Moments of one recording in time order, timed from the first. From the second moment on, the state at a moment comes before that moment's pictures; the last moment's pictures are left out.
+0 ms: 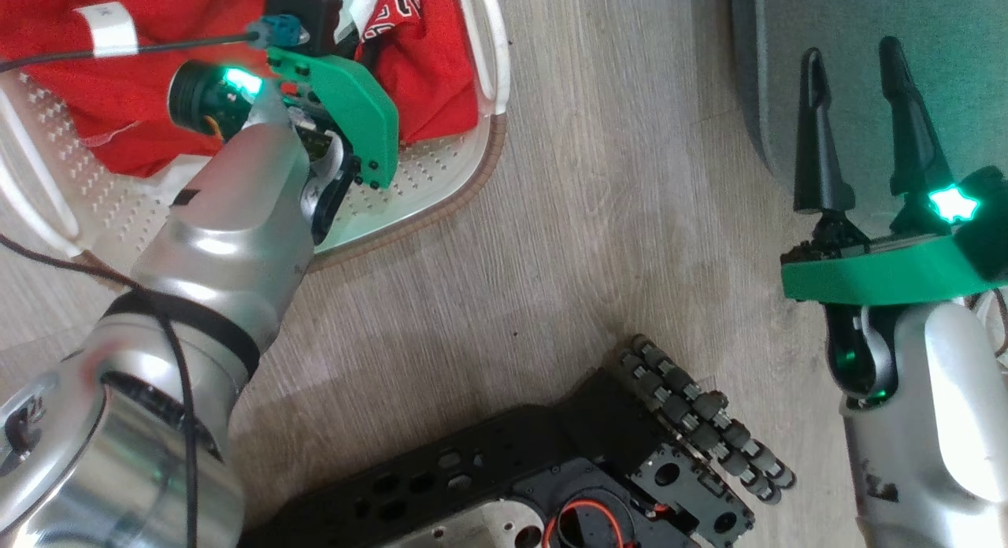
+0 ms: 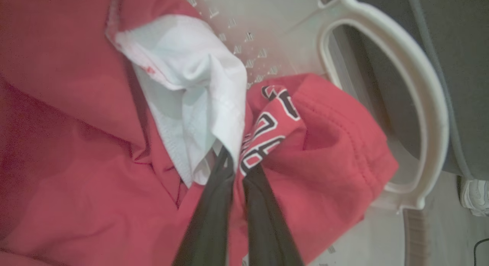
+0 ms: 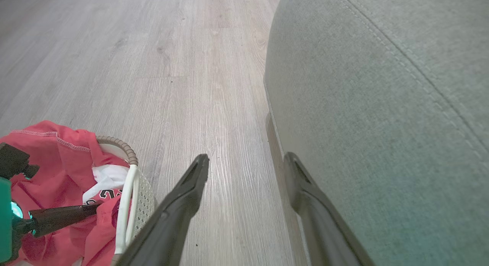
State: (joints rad) left arm -1.17 0.05 -0.96 1.18 -0.83 -0.04 -0.21; right arm -0.36 -0.05 0.00 0.01 0.23 0.13 -0.26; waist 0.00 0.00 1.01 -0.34
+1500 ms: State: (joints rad) left arm -0.21 0.26 -0.43 -0.02 -0.72 0.13 -0.16; right arm -0.10 -0.09 -0.09 0.16 0.16 0.13 -0.26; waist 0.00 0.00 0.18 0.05
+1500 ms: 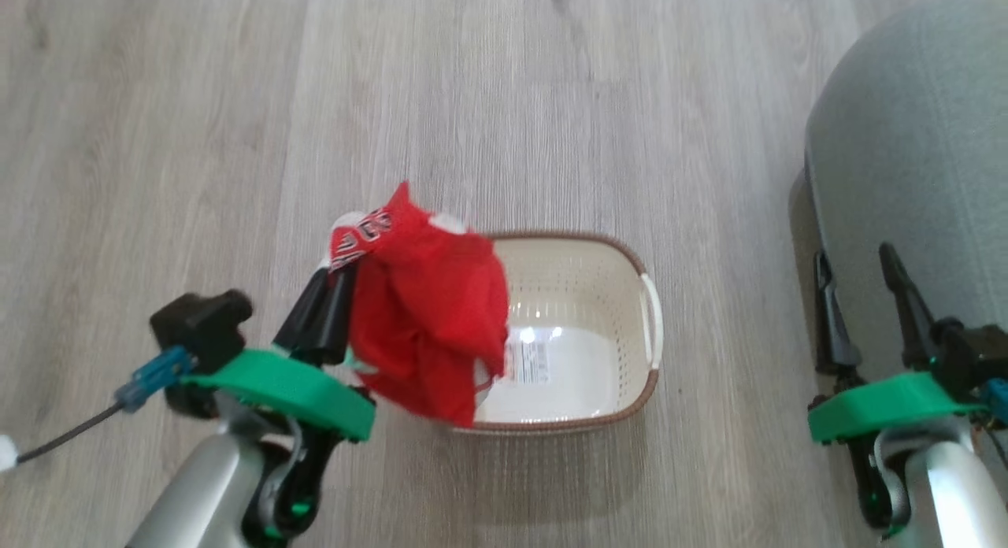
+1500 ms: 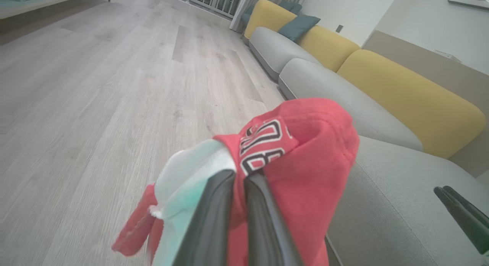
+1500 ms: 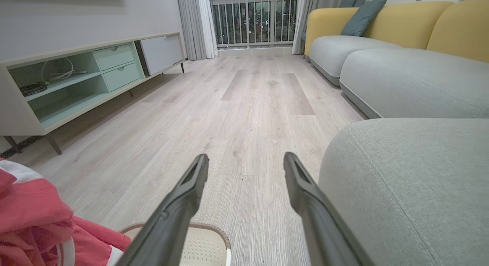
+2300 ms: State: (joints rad) left arm -0.14 0.35 -0.35 -0.01 -0.74 0.20 -0.13; right arm -0.01 -0.11 -0.09 0.18 0.14 0.13 -0.26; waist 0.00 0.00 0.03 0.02
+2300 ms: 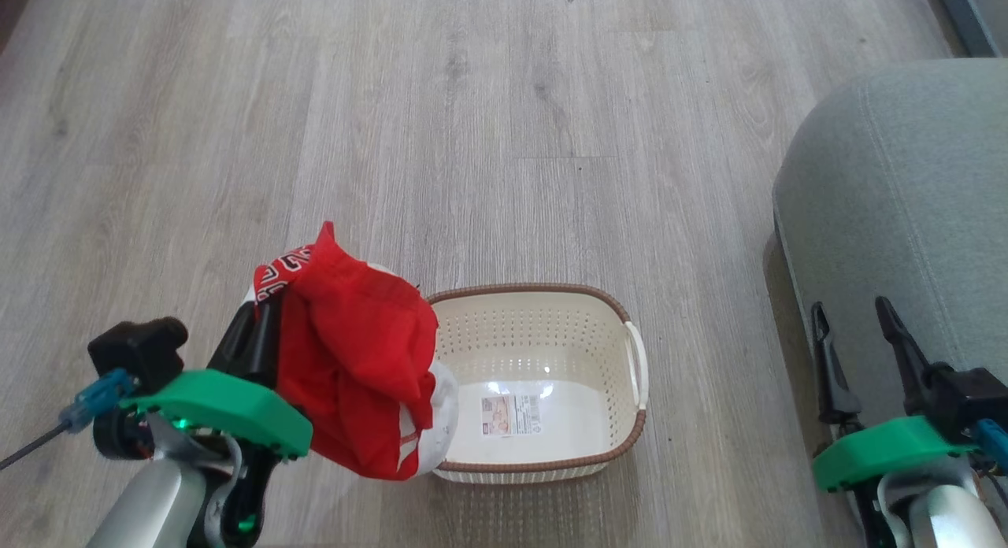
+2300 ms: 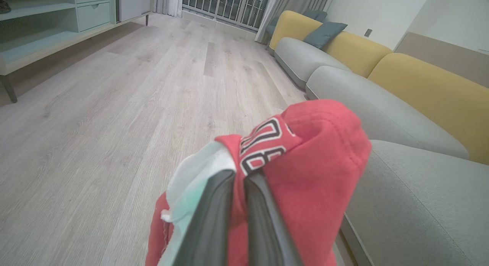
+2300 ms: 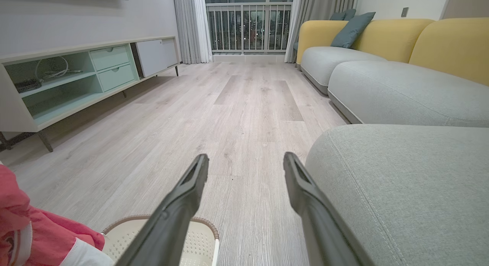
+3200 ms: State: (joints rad) left arm -0.19 0.34 -0.42 0.00 -0.72 0.17 -0.14; right arm -0.14 -0.20 0.24 0.22 0.21 0.13 -0.26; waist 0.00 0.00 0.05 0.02
